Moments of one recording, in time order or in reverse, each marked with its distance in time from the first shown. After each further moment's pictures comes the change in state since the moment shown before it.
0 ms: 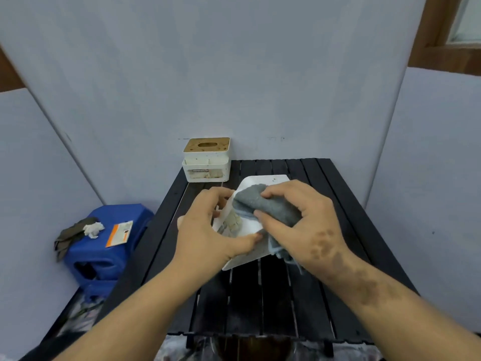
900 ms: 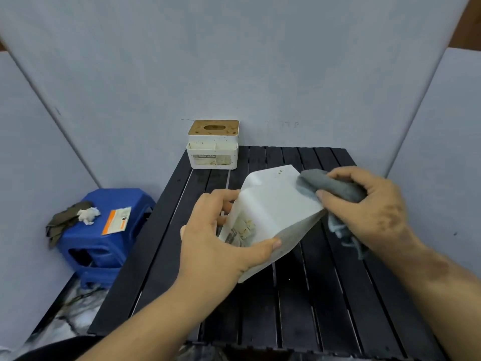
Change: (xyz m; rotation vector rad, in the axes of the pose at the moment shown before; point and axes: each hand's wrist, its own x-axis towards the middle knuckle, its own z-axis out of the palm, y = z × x) left_hand -0.007 -0.009 -0.003 -0.099 0.049 -0.099; right_hand 0.023 0.027 -0.025 0.103 0.005 0.437
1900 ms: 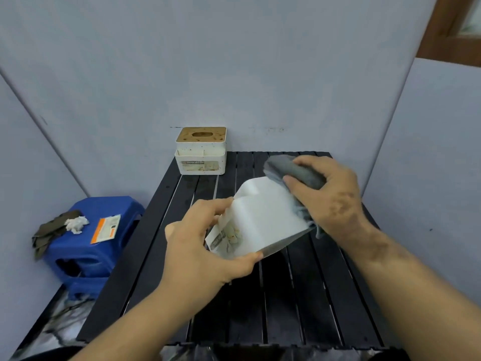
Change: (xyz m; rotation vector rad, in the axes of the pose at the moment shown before) left_hand -0.007 -0.007 -0.007 0.119 -0.086 0.124; right_hand 0.016 -0.006 0.019 0.029 0.100 -0.126
